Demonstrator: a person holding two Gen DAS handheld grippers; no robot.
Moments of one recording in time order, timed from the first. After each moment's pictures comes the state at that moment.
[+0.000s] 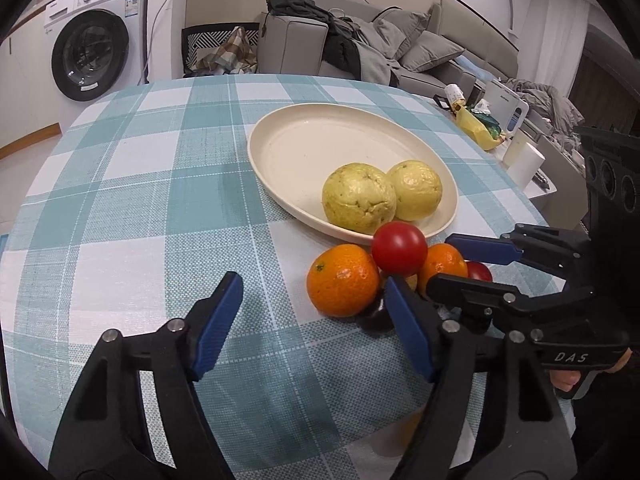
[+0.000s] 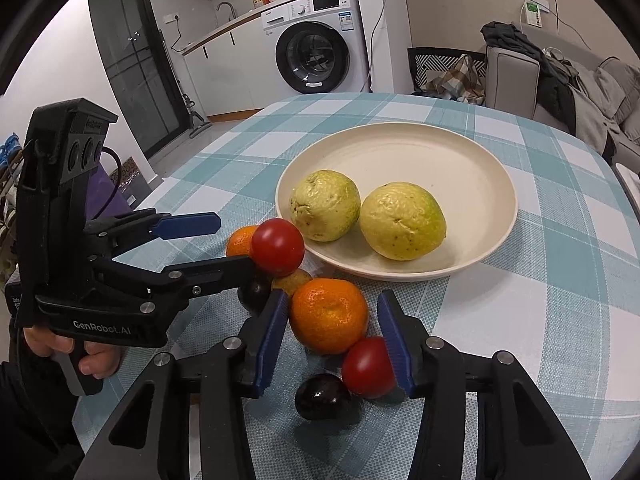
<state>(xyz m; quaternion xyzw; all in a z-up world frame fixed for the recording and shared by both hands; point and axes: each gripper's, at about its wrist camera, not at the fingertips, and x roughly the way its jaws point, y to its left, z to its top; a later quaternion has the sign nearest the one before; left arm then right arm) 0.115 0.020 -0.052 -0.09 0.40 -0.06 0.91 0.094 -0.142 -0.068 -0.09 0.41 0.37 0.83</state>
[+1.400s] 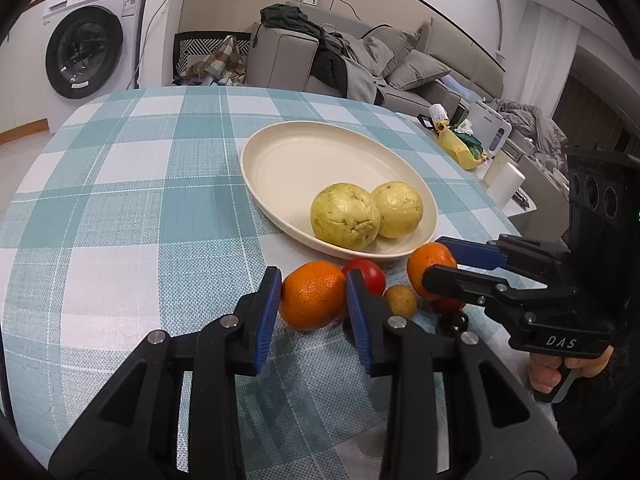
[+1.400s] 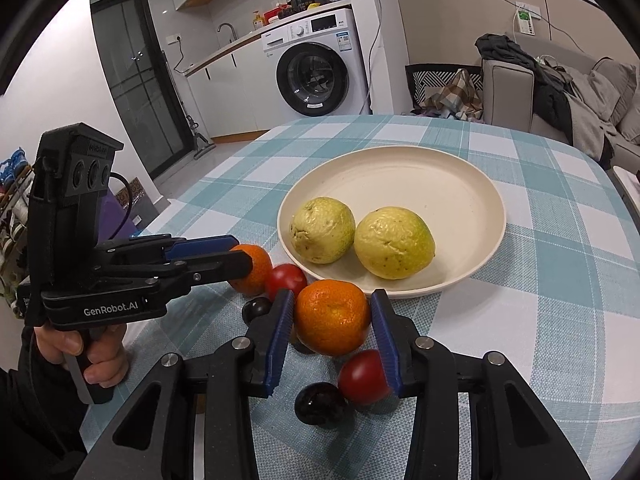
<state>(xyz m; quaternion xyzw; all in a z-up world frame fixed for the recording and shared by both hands) 0.103 0.031 -0.040 -0.12 0.37 -0.09 0.92 0.096 -0.150 -0.059 -0.06 0.38 0.38 0.84</state>
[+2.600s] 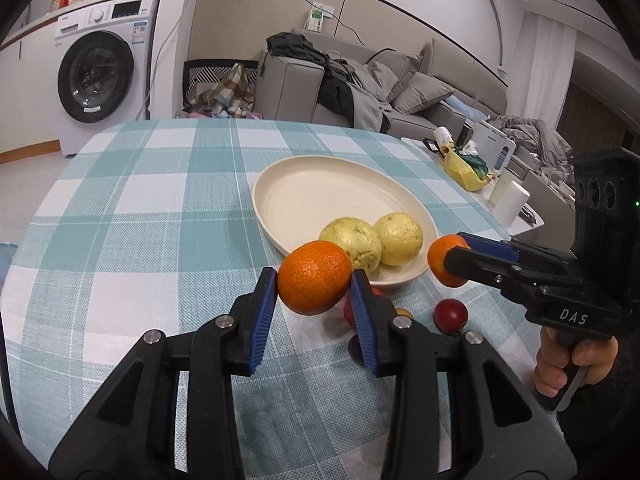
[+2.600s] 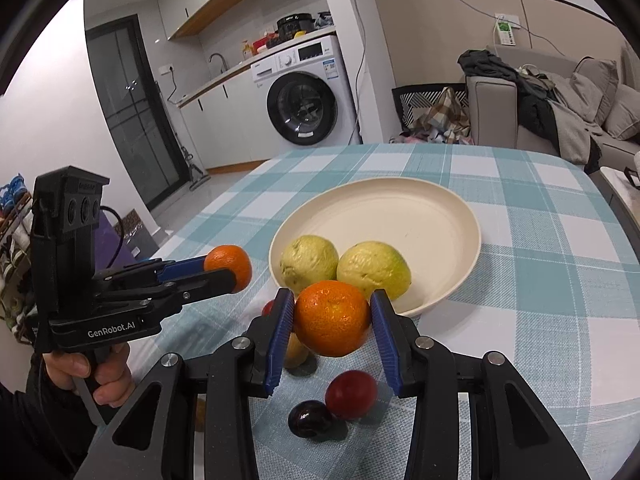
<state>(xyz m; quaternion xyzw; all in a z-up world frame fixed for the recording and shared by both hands) 0.093 0.030 -0.024 -0.11 0.32 -0.06 0.94 0.099 -0.168 -0.043 -0.02 0.34 0.36 0.87</state>
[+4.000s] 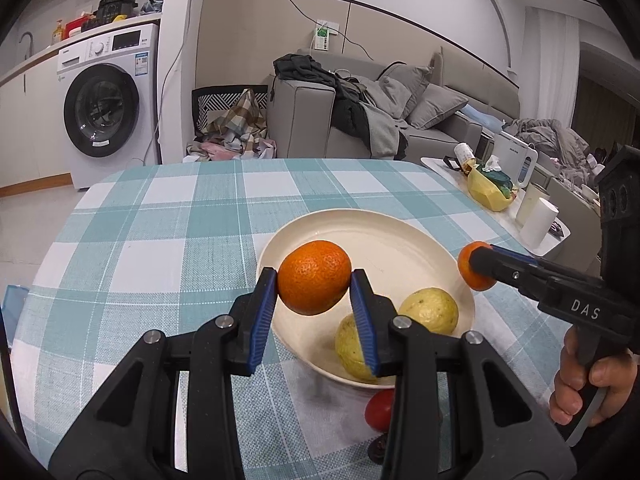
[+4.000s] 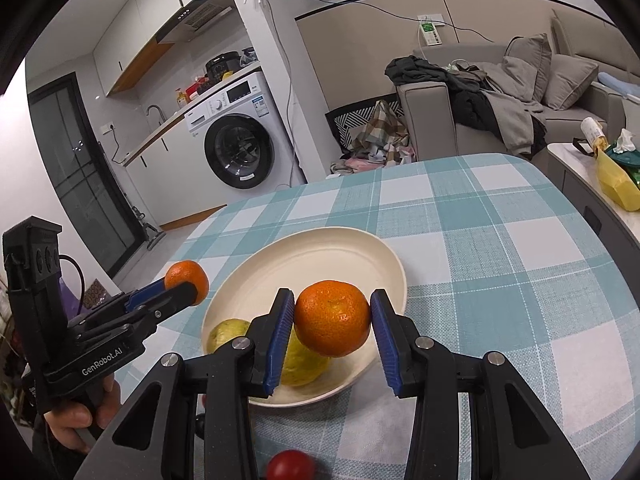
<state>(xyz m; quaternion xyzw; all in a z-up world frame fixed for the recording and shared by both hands) 0.166 0.024 -0.011 -0.07 0.29 -0.03 0.95 0.154 -0.191 -0.032 0.07 0.33 0.27 0.90</state>
